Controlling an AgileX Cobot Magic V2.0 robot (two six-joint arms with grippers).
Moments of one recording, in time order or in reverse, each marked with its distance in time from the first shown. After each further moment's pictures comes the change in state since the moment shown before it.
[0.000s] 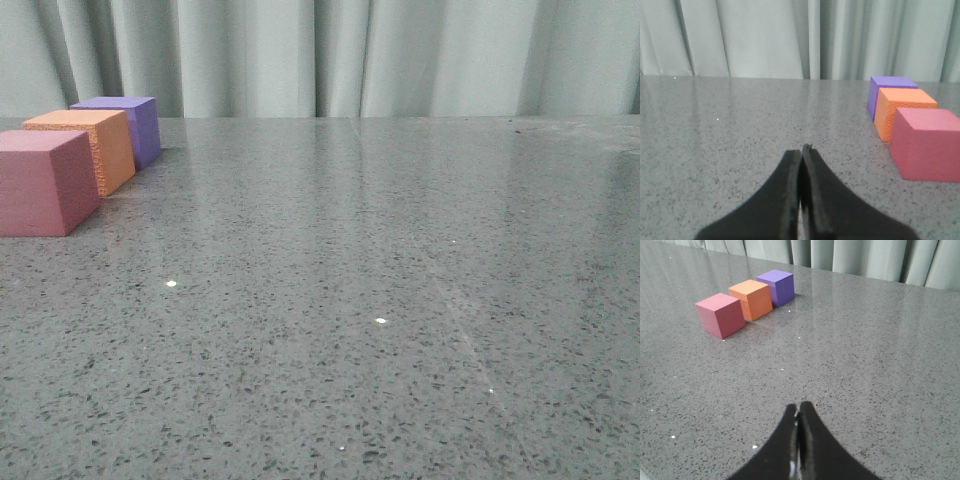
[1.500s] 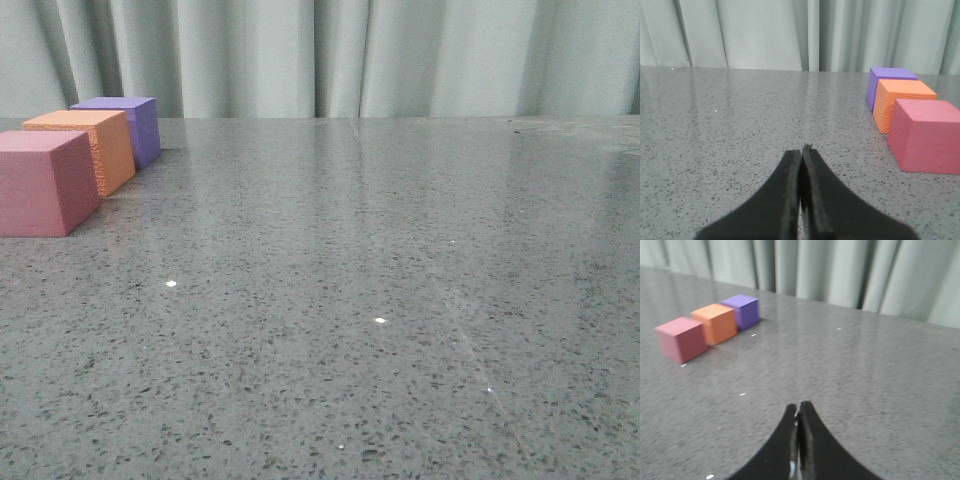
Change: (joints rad) left arm 0.001 0.000 0.000 -0.002 0.014 -0.002; right arm -0.132 -0.032 0.013 -0.063 -0.065 0.000
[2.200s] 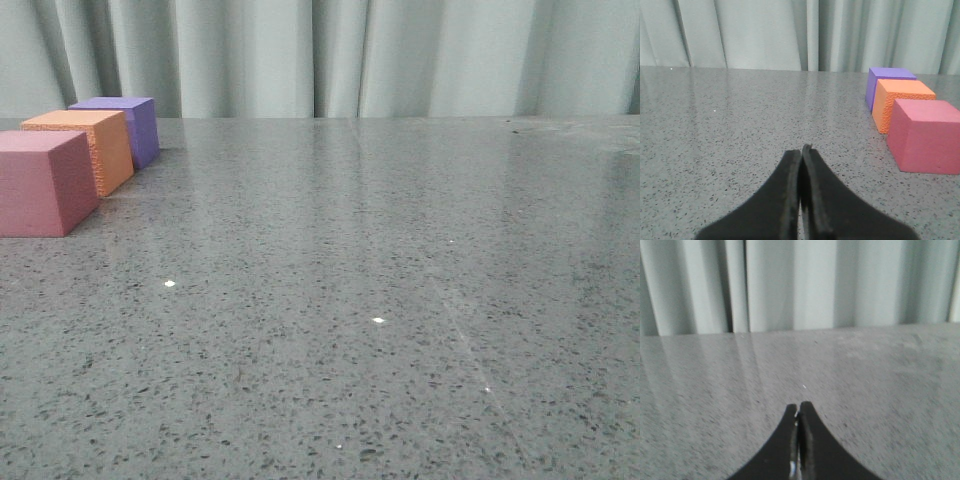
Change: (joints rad) left arm 0.000 0.000 0.000 0.000 0.001 0.000; right arm -0.497 -0.226 0.390 -0.002 -0.330 0.074
